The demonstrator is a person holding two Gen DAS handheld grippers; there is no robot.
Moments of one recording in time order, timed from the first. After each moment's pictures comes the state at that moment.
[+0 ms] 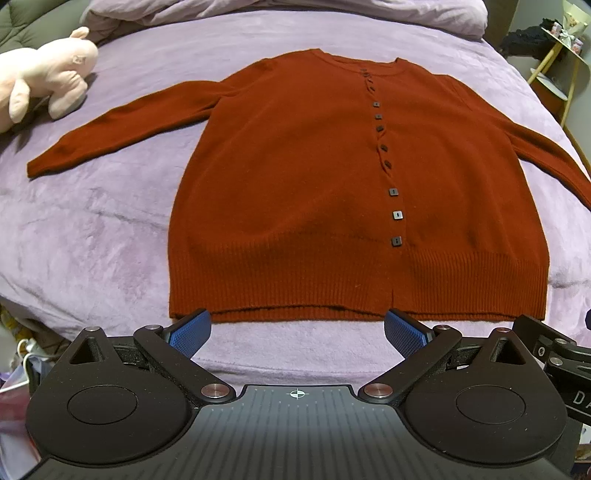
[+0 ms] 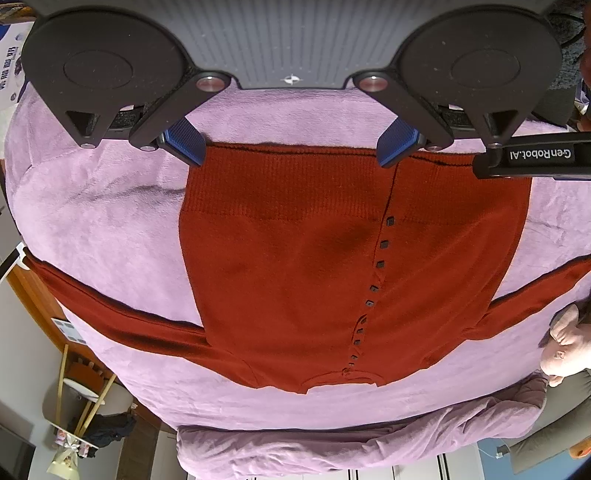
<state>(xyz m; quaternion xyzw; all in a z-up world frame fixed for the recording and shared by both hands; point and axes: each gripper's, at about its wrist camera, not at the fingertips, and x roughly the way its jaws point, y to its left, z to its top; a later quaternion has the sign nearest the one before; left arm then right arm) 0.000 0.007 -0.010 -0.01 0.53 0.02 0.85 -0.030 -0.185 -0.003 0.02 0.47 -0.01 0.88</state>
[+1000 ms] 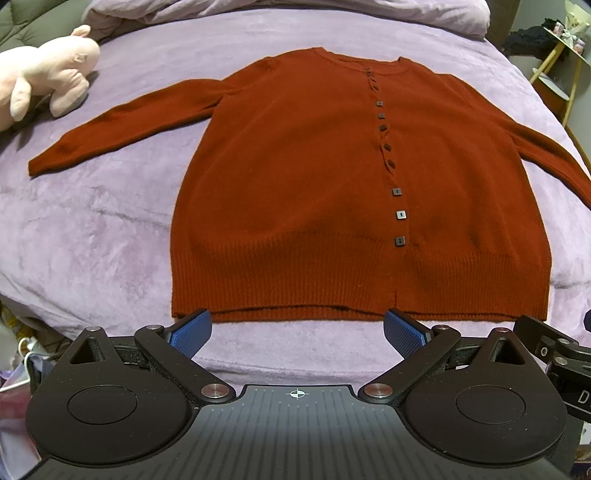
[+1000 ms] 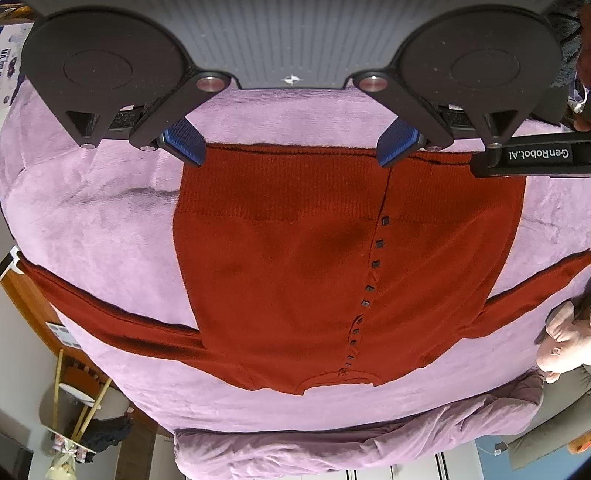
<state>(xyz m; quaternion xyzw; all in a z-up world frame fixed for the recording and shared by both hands) 0.001 0.009 -0.009 -0.02 0.53 0.02 0.85 -0.027 -0.187 -0.005 0.03 0.47 -0.01 0.88</state>
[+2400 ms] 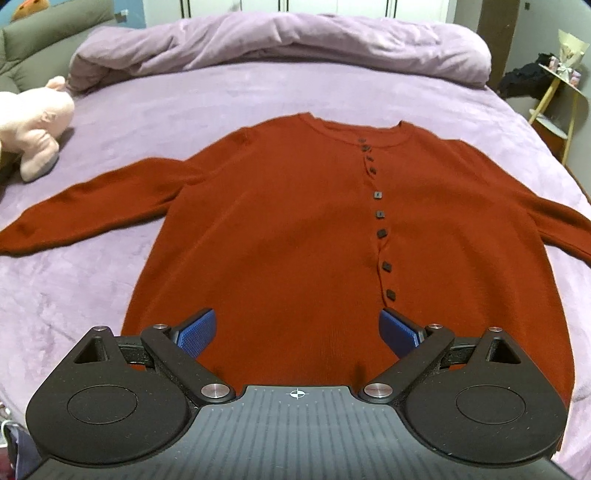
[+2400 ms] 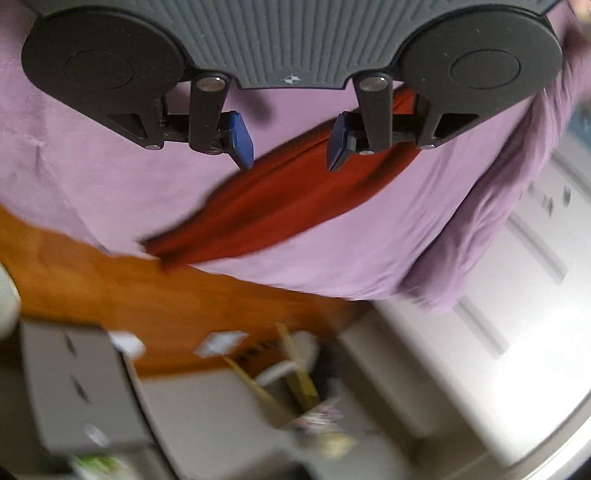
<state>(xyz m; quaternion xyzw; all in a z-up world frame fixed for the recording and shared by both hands) 0.117 -0.012 -0.030 -0.02 0.45 0.02 0.89 0.054 -0.553 -0.108 0.42 0.20 -0.24 0.85</state>
